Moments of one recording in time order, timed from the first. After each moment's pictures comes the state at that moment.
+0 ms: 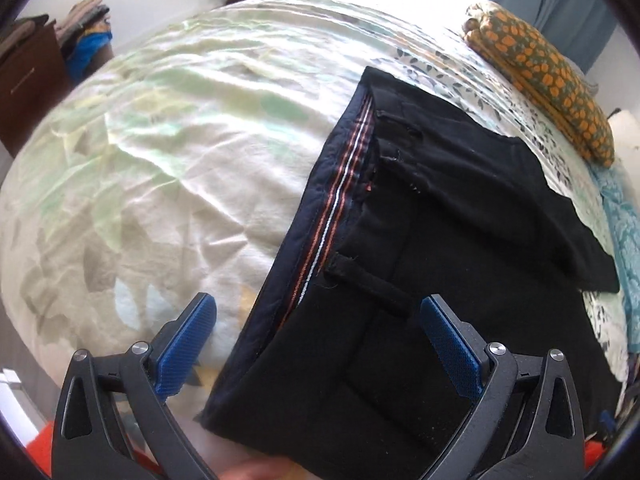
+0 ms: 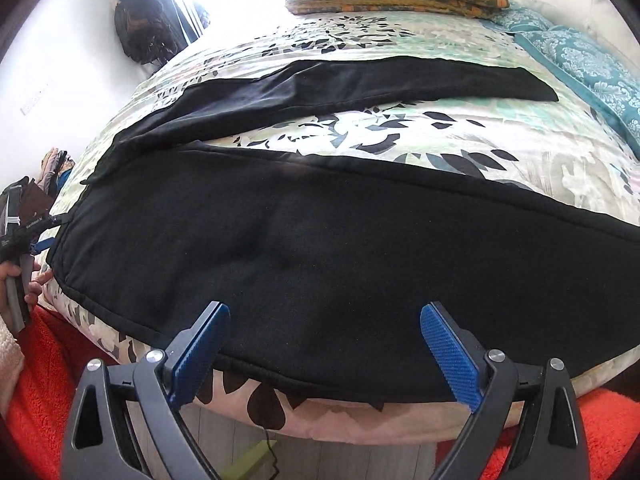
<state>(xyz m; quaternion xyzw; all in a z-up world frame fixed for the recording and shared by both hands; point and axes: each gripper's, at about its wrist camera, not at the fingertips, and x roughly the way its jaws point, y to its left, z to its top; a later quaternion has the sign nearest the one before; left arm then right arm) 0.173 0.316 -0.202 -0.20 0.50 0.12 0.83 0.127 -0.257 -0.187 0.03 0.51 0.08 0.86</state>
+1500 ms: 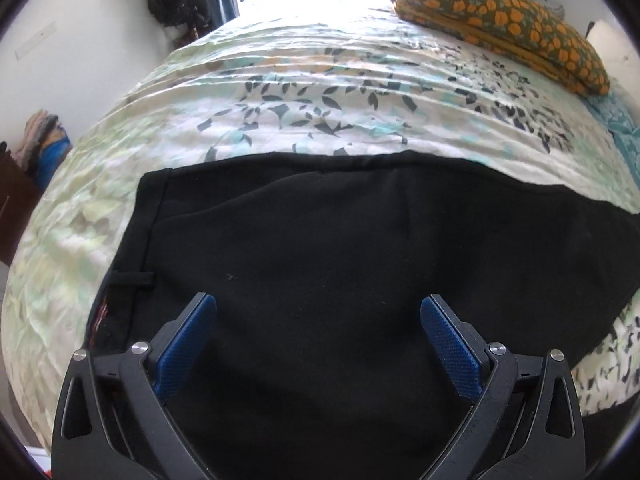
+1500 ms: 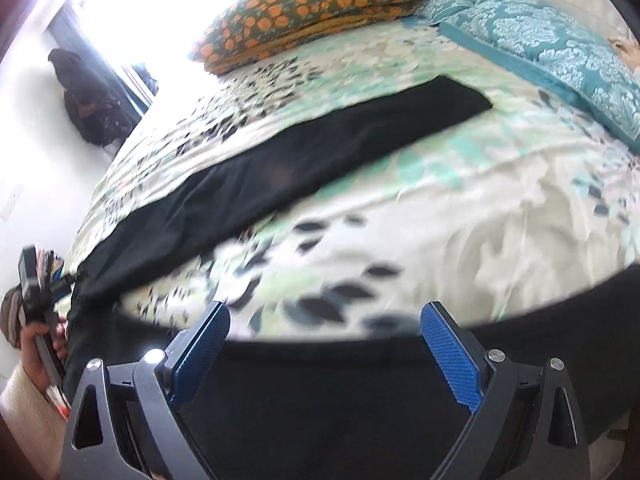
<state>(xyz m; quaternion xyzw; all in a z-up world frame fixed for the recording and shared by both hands) 0.355 0.138 -0.210 -0.02 0.50 0.12 0.86 0.251 -0.414 -0.146 0.15 0.46 0.01 0.88</state>
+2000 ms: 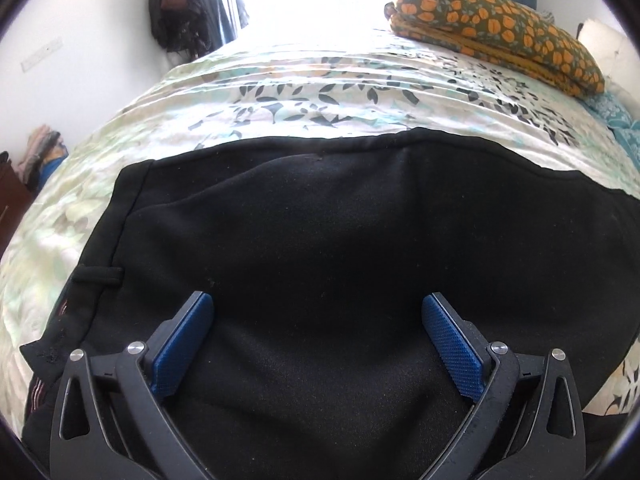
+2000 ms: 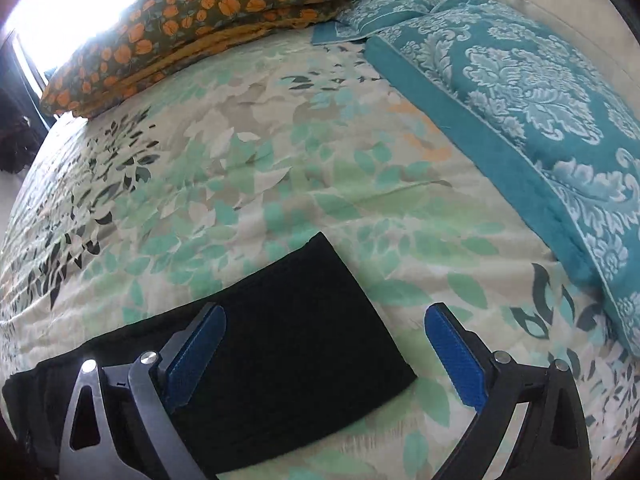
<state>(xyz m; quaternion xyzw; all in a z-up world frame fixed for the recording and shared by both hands) 0.337 0.139 -0.237 -0.02 0.43 0.11 0.90 0.557 -0.579 -0.174 0.08 0.52 -0.11 0.84</state>
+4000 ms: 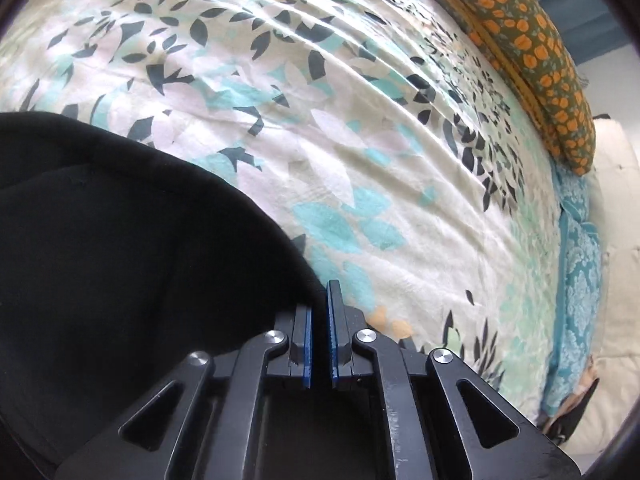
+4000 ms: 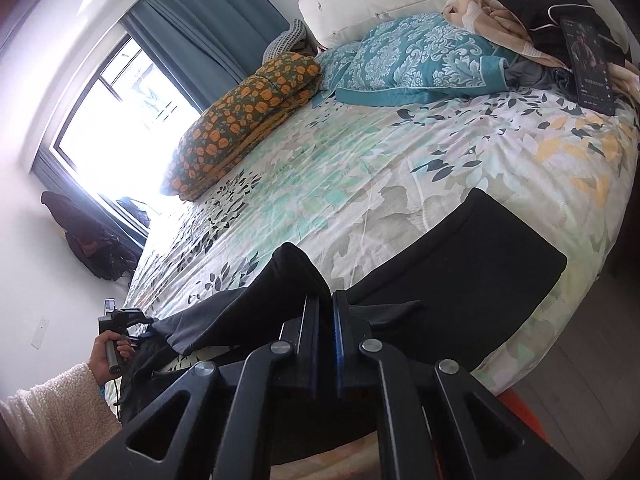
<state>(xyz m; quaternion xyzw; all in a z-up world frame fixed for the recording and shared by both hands) 0.470 0.090 -0.218 -0.30 0.58 0.02 0.76 0.080 -0.525 -0.120 0.32 0.32 -0.06 0.89</state>
